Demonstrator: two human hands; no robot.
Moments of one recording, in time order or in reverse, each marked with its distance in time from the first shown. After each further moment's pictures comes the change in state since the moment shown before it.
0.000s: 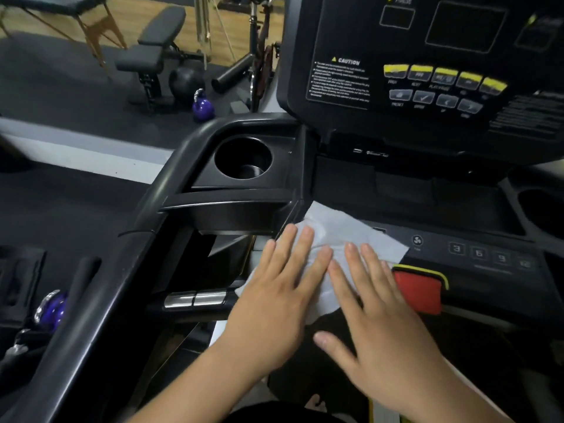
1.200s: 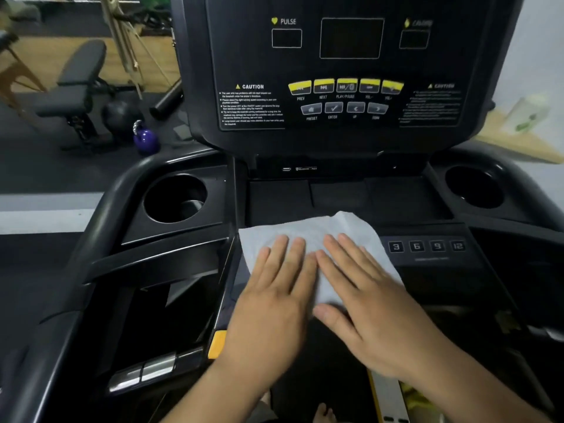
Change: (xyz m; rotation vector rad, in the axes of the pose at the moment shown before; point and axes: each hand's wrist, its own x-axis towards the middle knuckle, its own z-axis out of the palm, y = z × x) left_hand 0.064 0.026 0.002 0.001 0.027 0.128; right_hand 0.010 0.056 -0.011 0.154 0.066 0.131
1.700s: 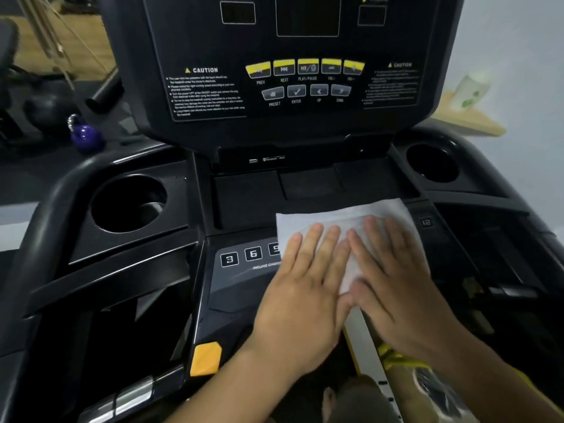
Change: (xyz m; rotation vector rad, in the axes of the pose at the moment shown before) left_hand 0.029 0.030 0.010 -0.033 -0.092 0.225; right_hand -0.033 0.034 0.006 -0.040 0.004 0.272
